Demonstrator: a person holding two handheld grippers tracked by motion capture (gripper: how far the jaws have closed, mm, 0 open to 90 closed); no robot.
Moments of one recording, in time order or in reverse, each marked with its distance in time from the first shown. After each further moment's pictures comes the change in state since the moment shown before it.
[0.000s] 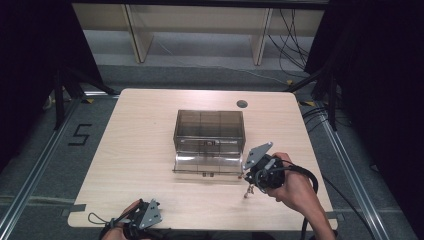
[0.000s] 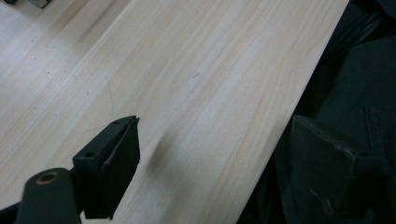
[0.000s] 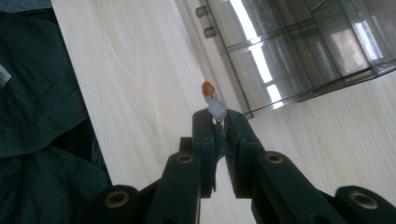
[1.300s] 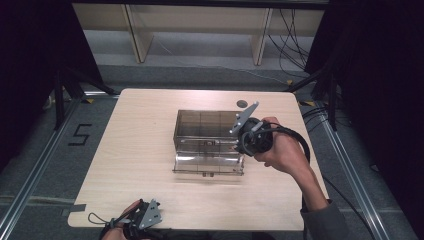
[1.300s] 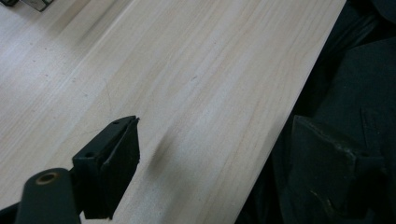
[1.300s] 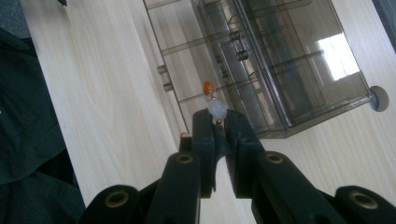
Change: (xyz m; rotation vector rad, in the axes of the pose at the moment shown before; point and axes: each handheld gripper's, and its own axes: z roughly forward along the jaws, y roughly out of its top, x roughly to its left) left arm 0.000 0.000 0.000 -0.003 -0.009 0.004; right arm -0.043 0.069 -0.028 0.002 -0.020 -0.038
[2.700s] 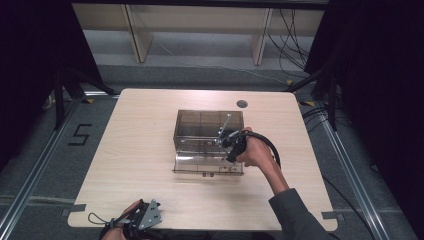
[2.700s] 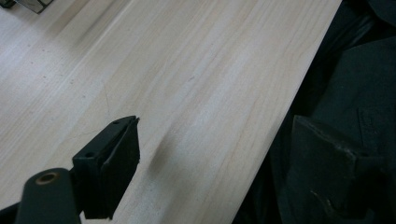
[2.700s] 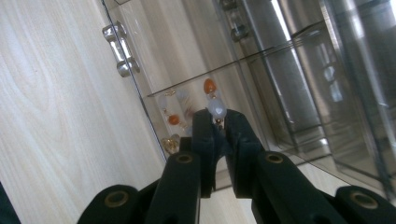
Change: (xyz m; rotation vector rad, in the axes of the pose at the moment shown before) left arm -0.001 0.000 -0.002 -0.003 0.009 0.008; right arm -0.029 -0.003 0.130 0.221 0.113 0.081
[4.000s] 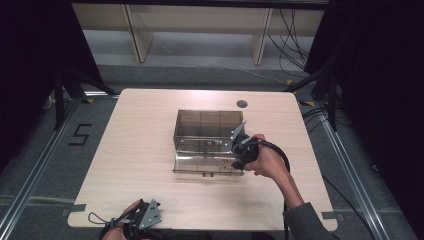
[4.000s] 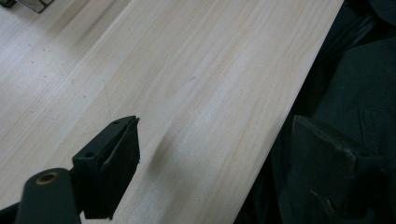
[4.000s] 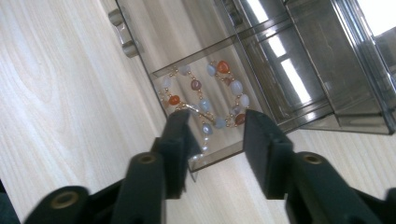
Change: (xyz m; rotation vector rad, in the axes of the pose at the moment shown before) left arm 0.000 0.000 0.001 0.003 0.005 0.000; right arm 0.013 -0.036 -0.013 -0.114 -0.043 0.042
